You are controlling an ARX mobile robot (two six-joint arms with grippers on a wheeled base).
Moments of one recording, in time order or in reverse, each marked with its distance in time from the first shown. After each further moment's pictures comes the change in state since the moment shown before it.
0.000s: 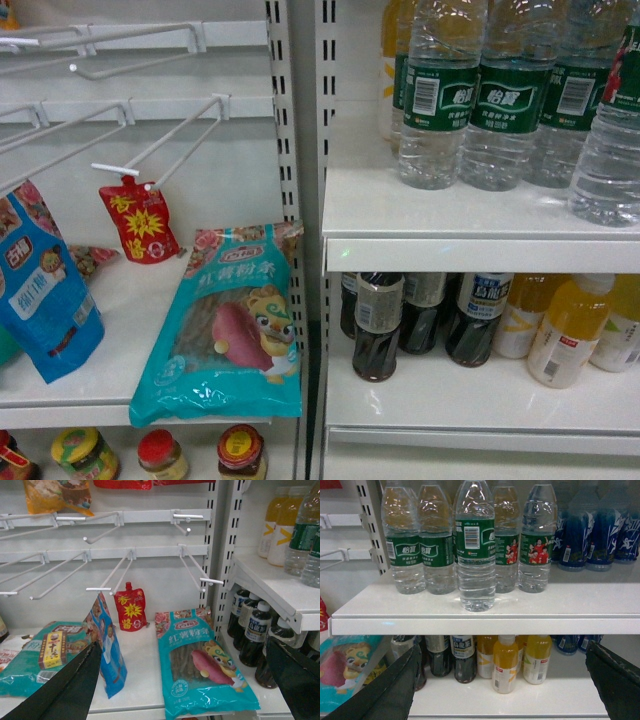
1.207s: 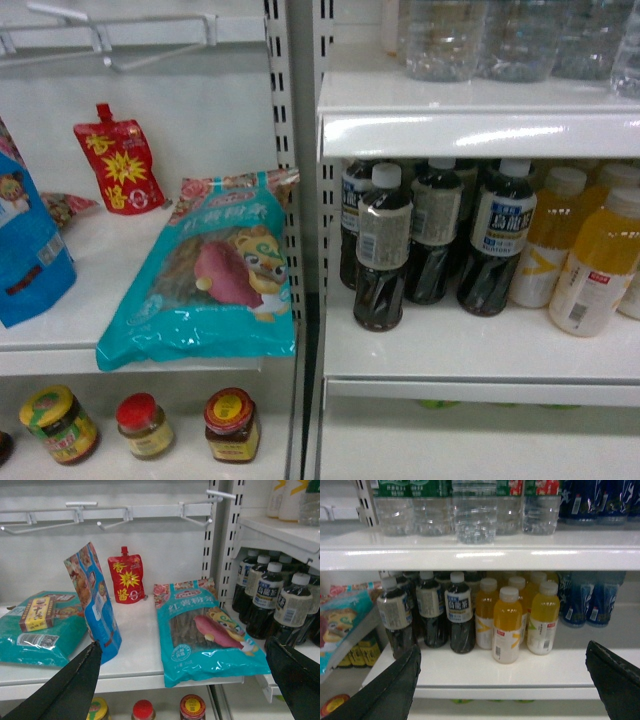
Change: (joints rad) left arm 0.000 0.000 0.000 0.000 0.000 0.000; right arm 0.000 0.000 0.000 0.000 0.000 0.000
